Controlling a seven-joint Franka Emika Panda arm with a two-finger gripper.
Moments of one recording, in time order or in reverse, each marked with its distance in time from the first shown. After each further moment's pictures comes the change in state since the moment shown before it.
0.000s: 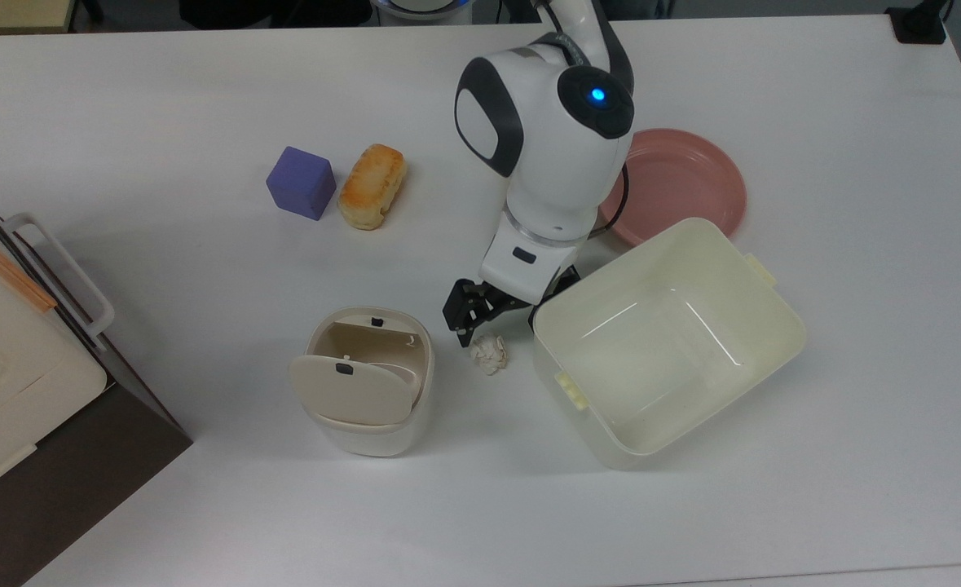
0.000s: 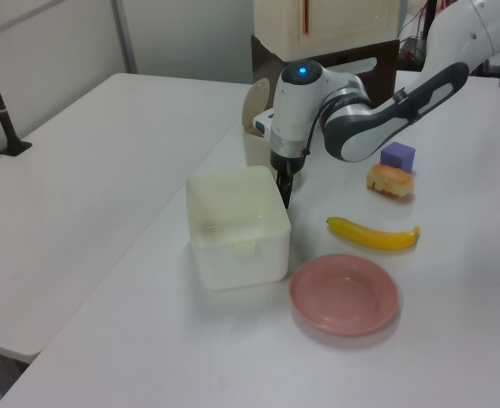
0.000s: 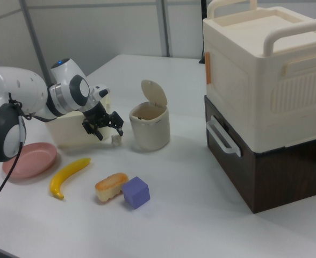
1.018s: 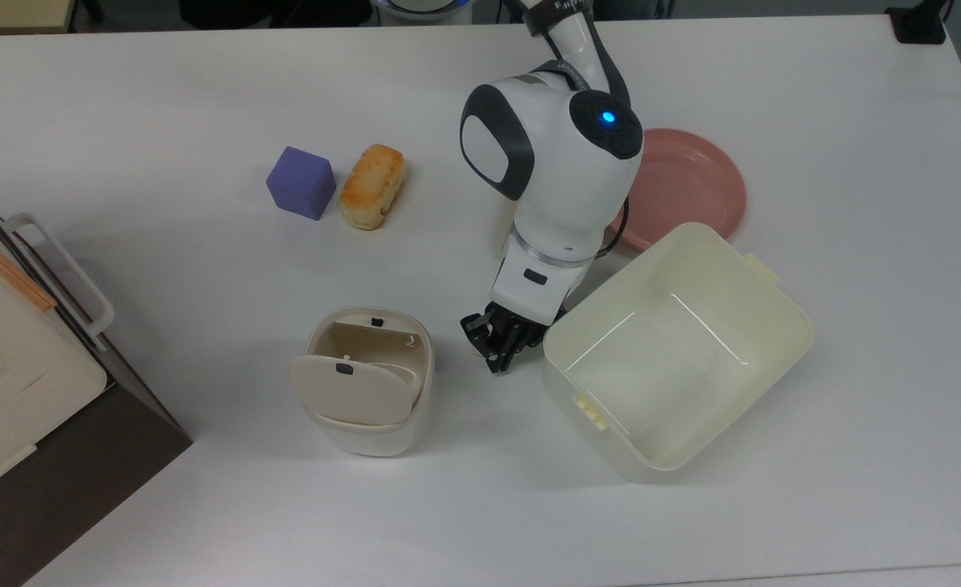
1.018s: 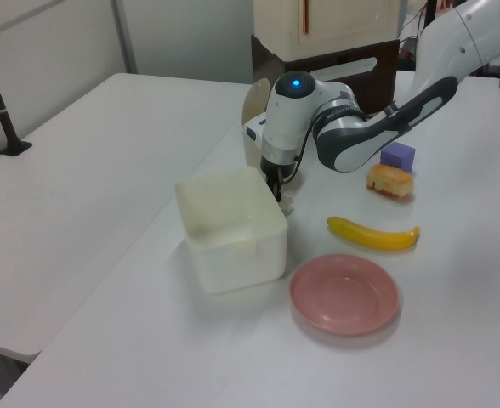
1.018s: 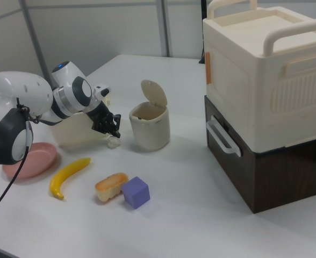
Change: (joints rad) arm 0.013 0.072 0.001 0.078 -0.109 0.018 0.006
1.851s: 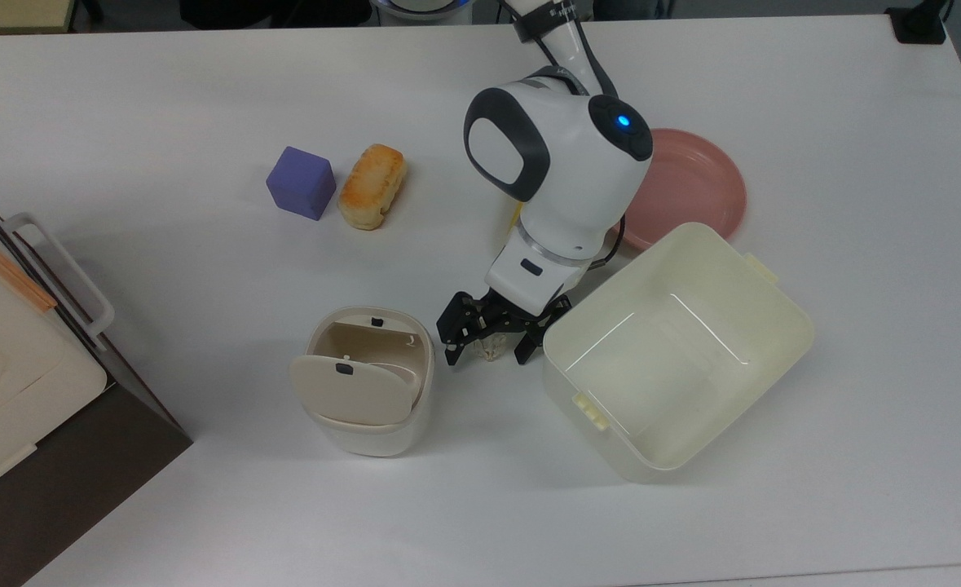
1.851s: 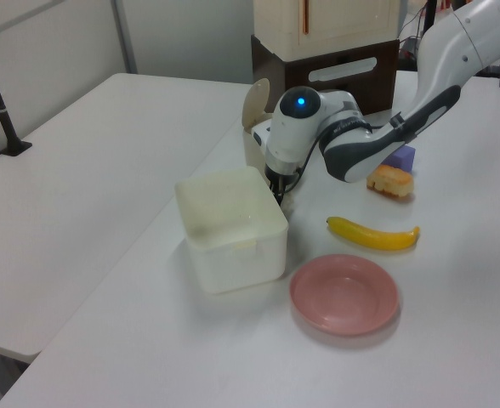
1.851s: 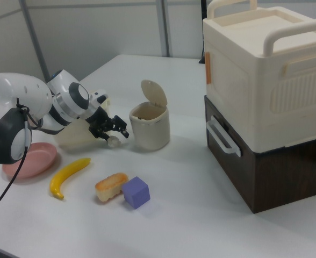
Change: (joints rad) arm 0.002 -0.007 0.001 -0.056 -0.170 -0.001 0.300
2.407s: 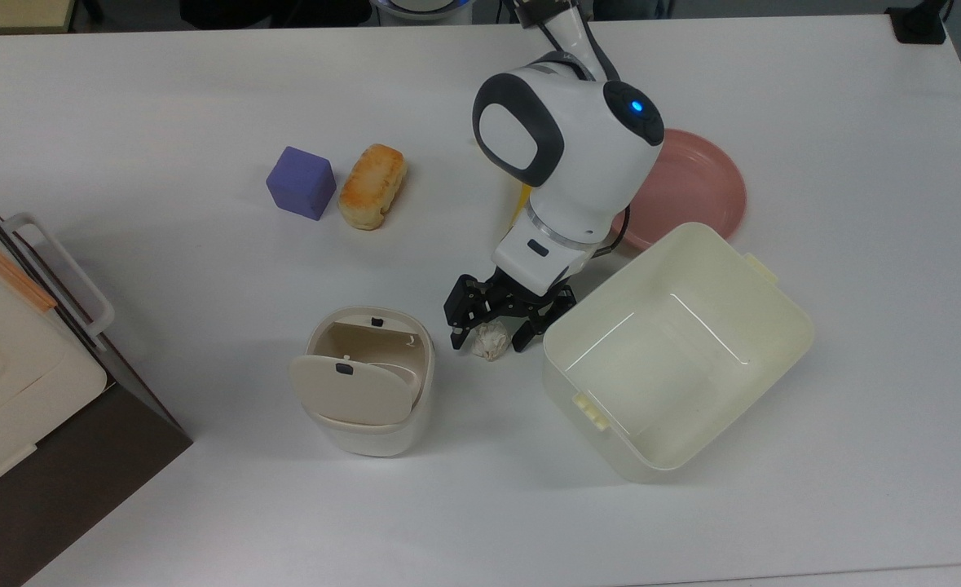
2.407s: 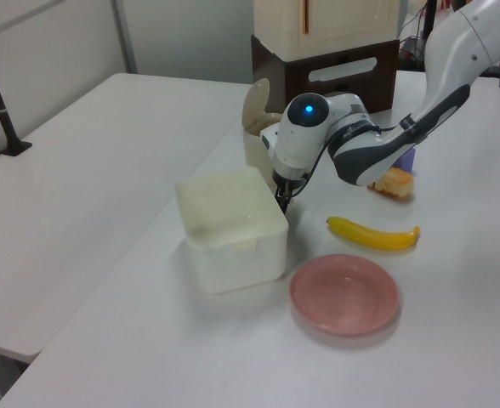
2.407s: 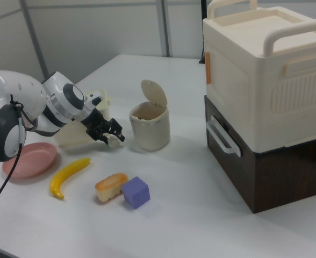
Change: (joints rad) arm 0.003 -0.049 0.006 -0.075 -0.031 -0.009 0.091
